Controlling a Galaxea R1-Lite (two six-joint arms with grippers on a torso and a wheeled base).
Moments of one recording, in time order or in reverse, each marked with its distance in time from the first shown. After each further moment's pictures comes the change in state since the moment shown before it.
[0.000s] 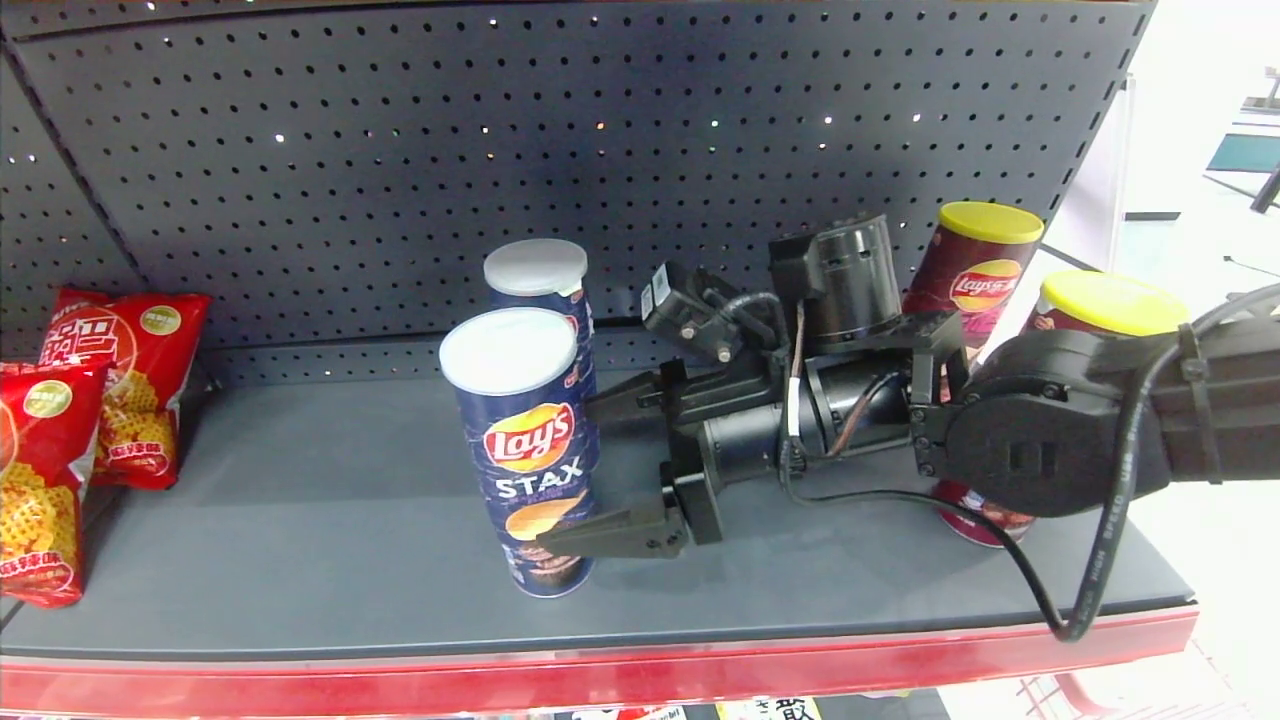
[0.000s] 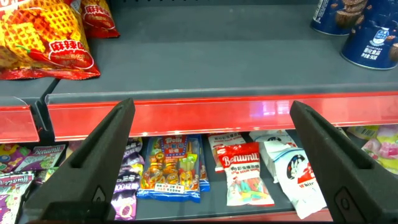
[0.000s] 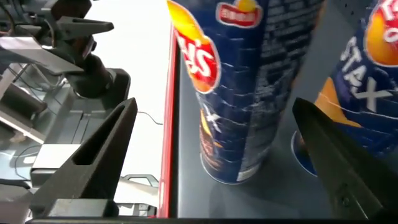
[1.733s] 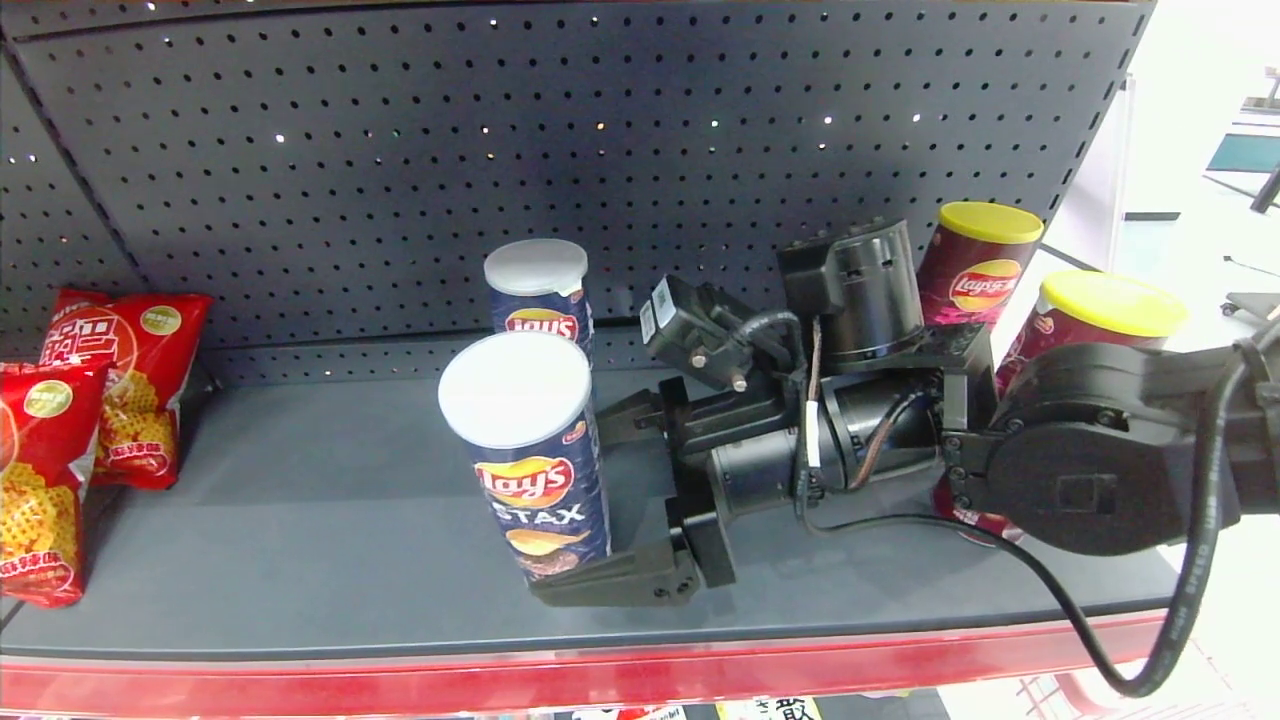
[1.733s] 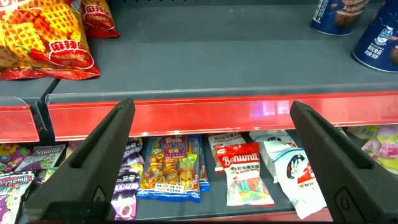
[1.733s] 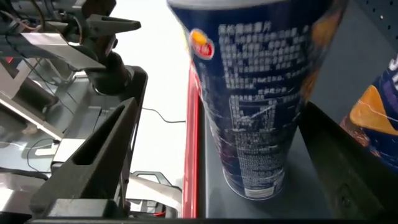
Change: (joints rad) left arm 0.000 0.000 0.000 0.000 0.000 0.000; right arm 0.040 -0.048 0.058 -0.005 0.000 -0.006
